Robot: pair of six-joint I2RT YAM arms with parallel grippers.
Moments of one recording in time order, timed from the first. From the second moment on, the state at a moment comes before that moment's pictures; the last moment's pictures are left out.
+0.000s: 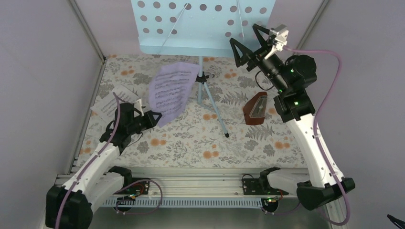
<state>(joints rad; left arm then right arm) -0.27 0.87 0.52 -0.19 0.41 -0.68 0.34 1.17 1.44 0.07 -0.36 0.16</state>
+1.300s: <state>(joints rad) 0.53 1.24 0.34 -0.04 0.77 -0.55 0.34 0.89 1.23 -0.03 -0.19 0.11</state>
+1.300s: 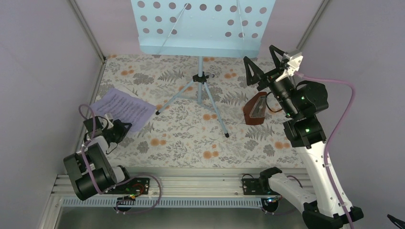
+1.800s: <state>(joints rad) 0.49 1.32 0.39 -0.04 0.78 -0.51 0.34 0.87 1.20 -0.04 -0.19 0.13</state>
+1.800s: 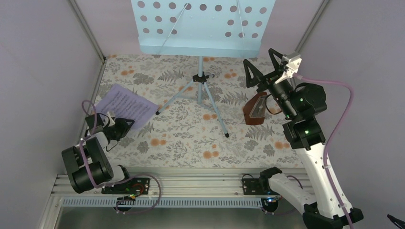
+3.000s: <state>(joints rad) 0.16 0.94 0.91 -0.28 0.42 -0.28 0.39 1.02 0.72 0.09 -0.49 0.17</state>
